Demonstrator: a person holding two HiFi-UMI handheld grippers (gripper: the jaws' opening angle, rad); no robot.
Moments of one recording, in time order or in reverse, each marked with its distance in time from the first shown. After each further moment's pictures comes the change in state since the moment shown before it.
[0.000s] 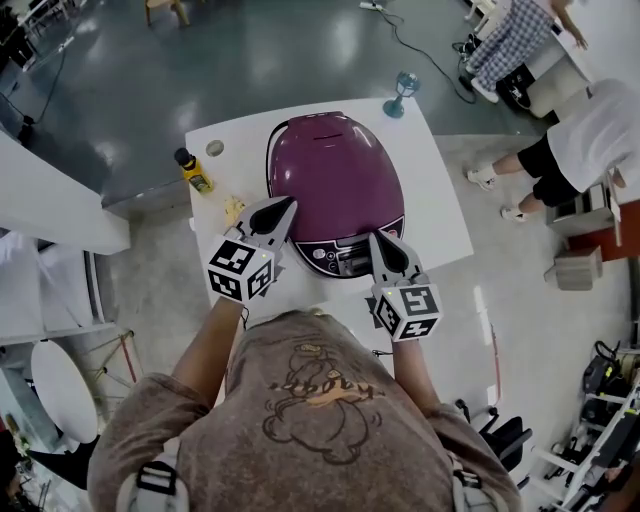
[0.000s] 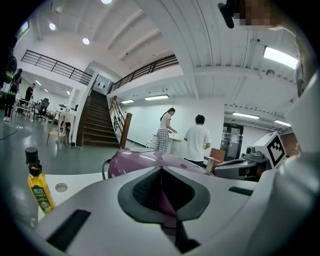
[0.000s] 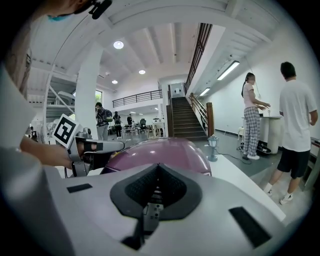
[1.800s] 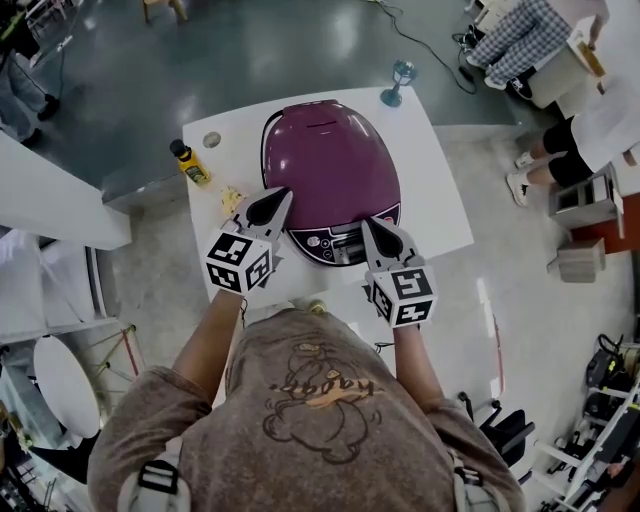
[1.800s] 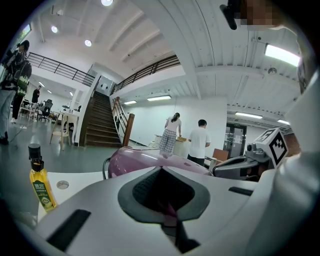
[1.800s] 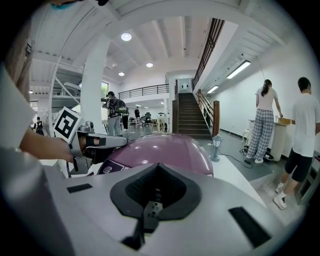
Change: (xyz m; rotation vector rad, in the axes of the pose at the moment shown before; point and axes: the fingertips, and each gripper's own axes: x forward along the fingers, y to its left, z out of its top) left arm 0.002 -0.003 -0.009 -0.009 -0.006 0.035; right arm 0.005 0.003 -0.007 -0.089 0.072 0.039
